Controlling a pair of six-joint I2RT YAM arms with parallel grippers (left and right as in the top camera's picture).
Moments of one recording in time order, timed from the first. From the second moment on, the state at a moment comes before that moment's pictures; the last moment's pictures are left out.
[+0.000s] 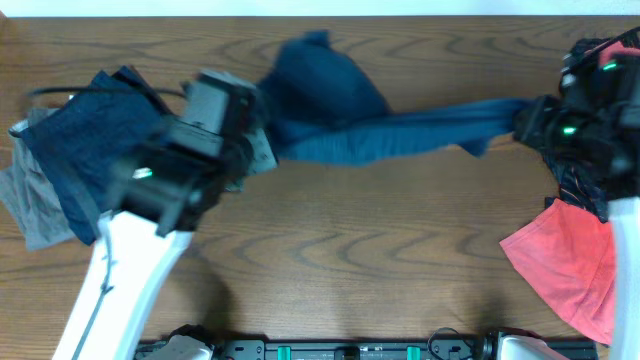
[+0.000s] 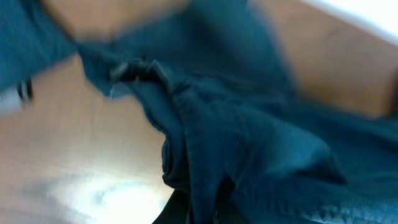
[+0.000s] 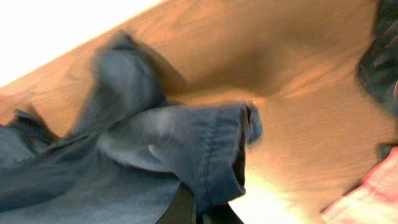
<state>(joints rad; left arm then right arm) -0.39 1.32 1.64 -1.21 -0.07 -0.65 -0.11 1.33 1.65 -1.18 -0.27 0.33</state>
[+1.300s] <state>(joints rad) -0.25 1.89 2.16 -0.58 0.01 -0.43 -0.12 1.77 2.23 -0.74 -0.12 0.36</state>
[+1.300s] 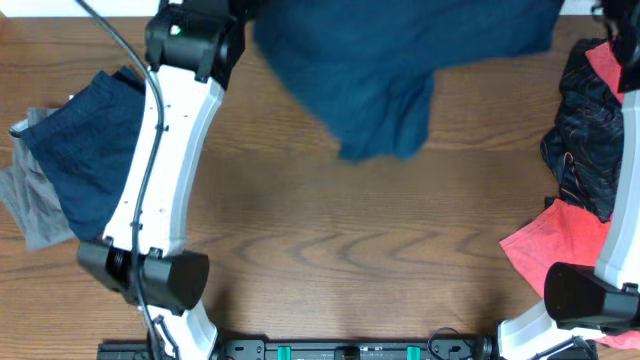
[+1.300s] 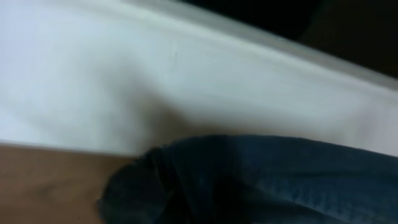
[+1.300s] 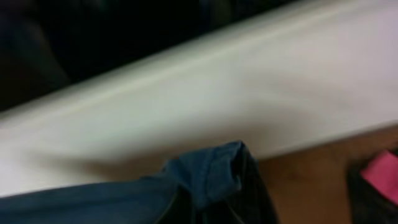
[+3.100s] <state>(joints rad) -0.69 1.18 0.99 -1.46 0.15 -0.93 -0.32 1.45 1.60 -1.60 0.18 0.35</state>
